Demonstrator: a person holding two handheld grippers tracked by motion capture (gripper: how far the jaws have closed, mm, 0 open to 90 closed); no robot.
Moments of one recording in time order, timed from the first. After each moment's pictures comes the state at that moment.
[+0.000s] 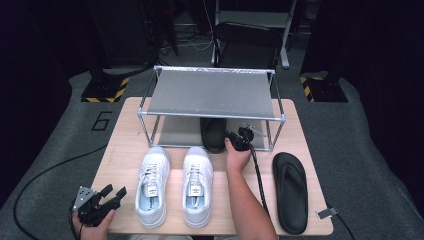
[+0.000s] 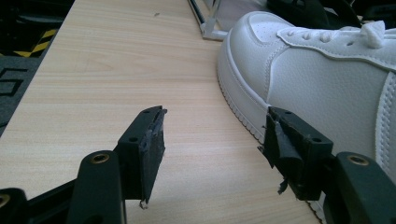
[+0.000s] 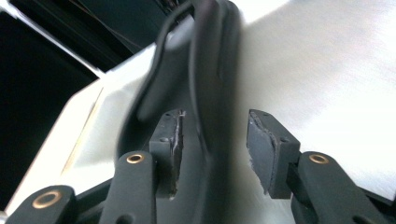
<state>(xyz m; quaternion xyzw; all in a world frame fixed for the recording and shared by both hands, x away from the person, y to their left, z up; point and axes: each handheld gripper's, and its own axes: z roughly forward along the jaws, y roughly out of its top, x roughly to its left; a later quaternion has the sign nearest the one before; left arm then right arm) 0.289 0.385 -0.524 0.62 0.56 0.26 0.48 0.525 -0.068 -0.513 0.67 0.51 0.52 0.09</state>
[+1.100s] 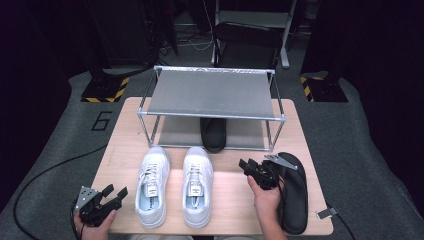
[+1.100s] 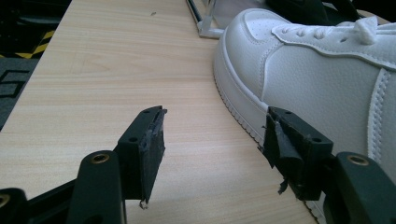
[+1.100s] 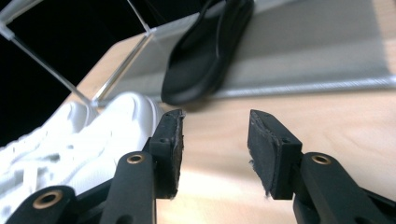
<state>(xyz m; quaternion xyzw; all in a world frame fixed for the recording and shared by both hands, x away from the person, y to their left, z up) 0.288 0.379 -0.523 0.63 0.56 0.26 0.47 0.377 -0.131 -0.473 0.59 0.61 0.52 0.13</state>
